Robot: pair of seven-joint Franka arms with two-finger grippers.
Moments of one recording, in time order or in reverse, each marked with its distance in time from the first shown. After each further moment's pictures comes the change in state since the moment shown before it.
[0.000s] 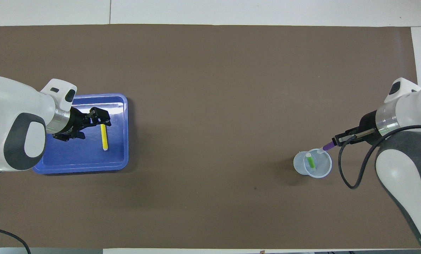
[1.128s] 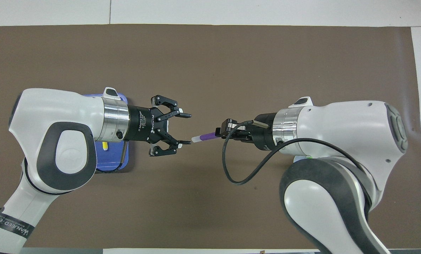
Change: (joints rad) left arm -0.272 -0.101 -0.016 0.077 -0.822 0.000 -1.087; right arm 0.372 0.050 0.011 0.016 0.619 0.386 0.505
